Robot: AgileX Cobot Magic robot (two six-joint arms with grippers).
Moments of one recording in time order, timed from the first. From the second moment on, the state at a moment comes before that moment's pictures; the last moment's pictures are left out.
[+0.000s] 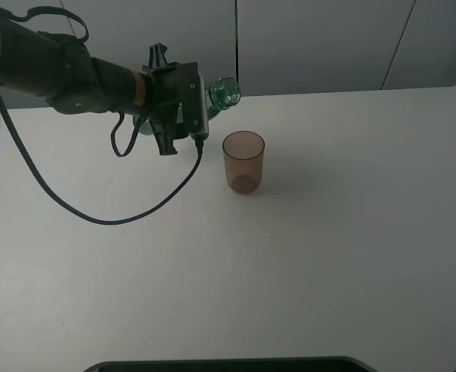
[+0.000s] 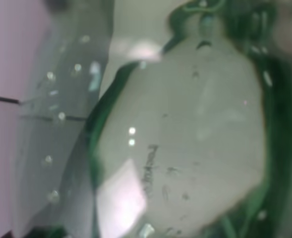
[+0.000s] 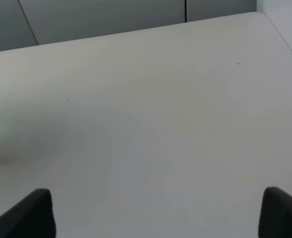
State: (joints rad) left arm -0.61 1.94 -1.10 0.85 -0.17 0.30; right arm -0.03 0.00 -0.51 -0.01 1.11 0.12
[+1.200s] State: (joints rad) left arm -0.61 1.94 -1.11 0.88 -0.08 0.48; right arm -0.03 0.00 -0.51 -0.01 1.11 0.12
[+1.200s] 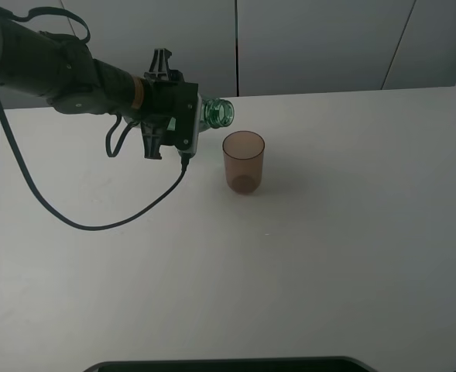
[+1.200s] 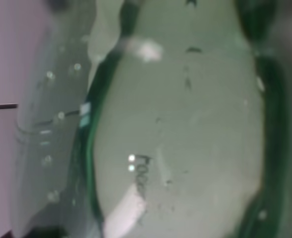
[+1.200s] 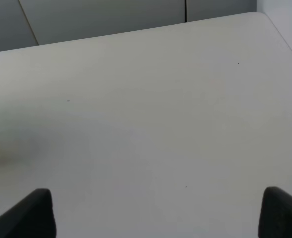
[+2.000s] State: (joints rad) left arm -0.62 1.94 -1.13 0.88 -0.04 0.52; right arm -0.03 0.00 -0.51 -0.01 1.11 0.12
